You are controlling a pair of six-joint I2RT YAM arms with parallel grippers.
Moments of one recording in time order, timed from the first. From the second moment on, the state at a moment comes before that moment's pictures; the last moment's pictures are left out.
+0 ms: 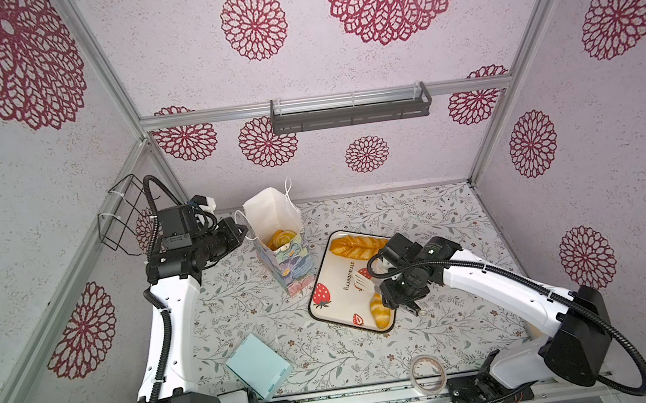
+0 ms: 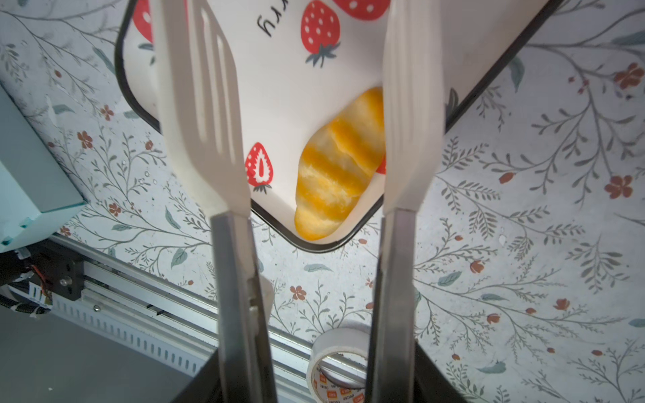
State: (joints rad) left arm 0.11 1.31 1.41 -0.74 0.52 -0.43; right arm 0.75 1.41 1.21 -1.11 -0.10 0.45
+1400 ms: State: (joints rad) left arm 0.11 1.31 1.41 -0.74 0.51 -0.43; right arm 0.76 1.35 1.04 -1.10 -0.21 0.54
